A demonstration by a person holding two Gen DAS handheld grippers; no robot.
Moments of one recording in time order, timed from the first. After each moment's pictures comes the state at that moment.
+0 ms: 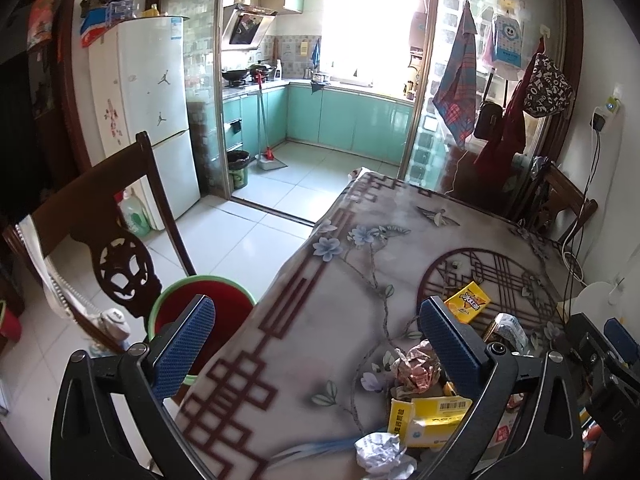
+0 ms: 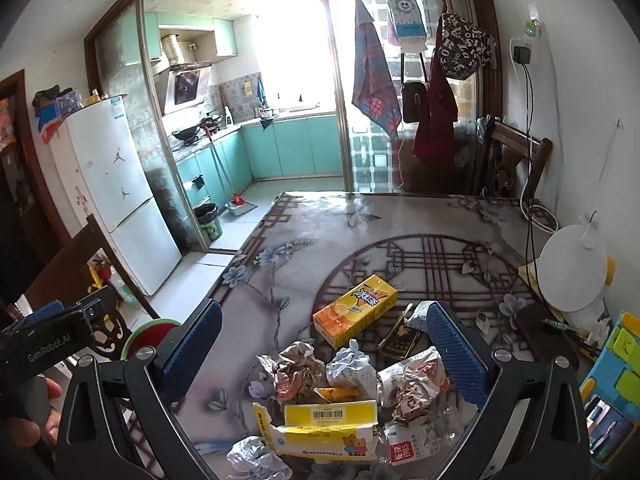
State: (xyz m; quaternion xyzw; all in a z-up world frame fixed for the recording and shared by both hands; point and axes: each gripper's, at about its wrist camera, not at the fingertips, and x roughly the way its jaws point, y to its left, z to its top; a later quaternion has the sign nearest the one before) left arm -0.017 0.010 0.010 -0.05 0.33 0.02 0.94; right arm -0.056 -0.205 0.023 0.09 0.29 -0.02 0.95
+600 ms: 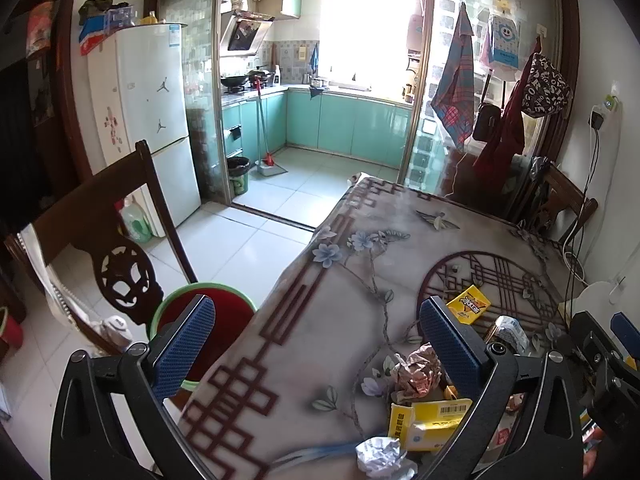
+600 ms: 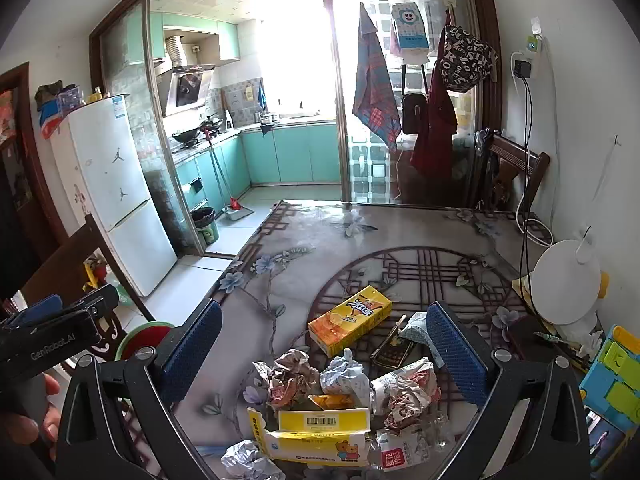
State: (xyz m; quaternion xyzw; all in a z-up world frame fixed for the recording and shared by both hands) left arm -0.016 0.007 0.014 -0.04 0.32 0.02 0.94; right arm -0.058 -0.203 0.031 0.07 0.28 -0.03 0.96
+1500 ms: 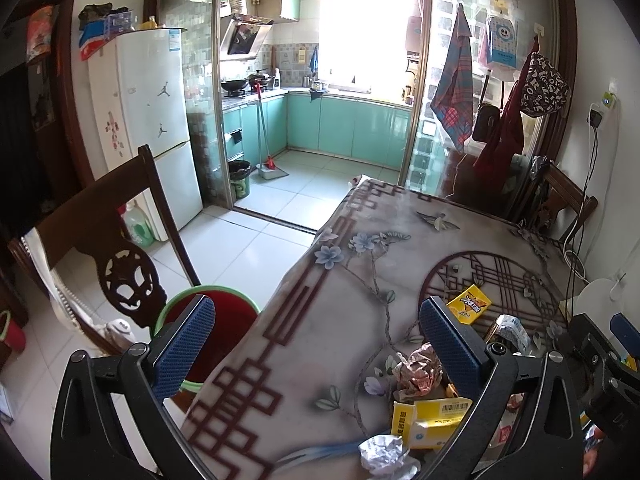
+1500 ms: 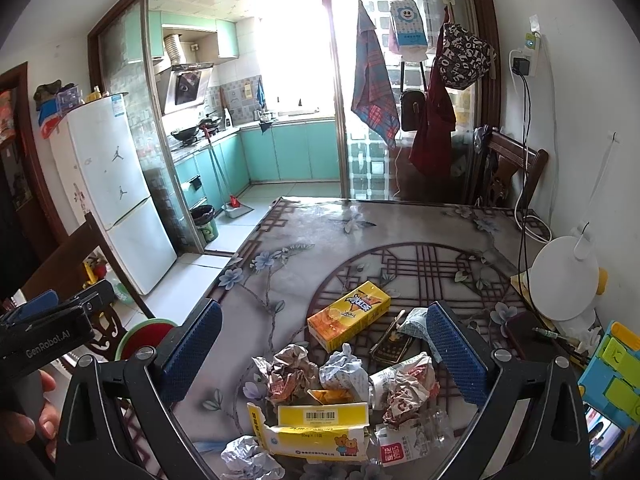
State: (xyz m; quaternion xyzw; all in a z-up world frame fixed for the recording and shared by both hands) left arm -0.019 0.007 0.015 -0.04 0.32 0.02 0.95; right arm -0.063 -0.203 0.028 0.07 0.29 -0.03 0.95
